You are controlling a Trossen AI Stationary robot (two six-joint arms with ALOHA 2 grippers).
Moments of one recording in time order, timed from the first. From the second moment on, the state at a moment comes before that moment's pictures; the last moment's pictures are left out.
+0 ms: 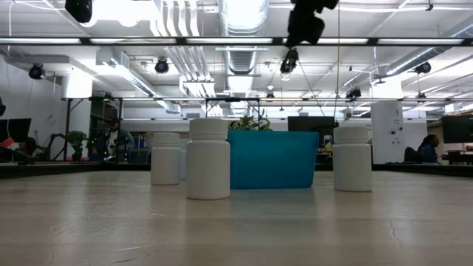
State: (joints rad) left arm 0.06 0.35 0.63 -0.12 -0.14 -0.23; right arm 0.04 1.55 1.47 -0.93 -0.12 0.21
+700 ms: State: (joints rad) left arm 0.06 0.37 0.63 -0.12 -0.09 -0.23; right arm 0.31 1.07 0.86 -0.28 0.33 0.60
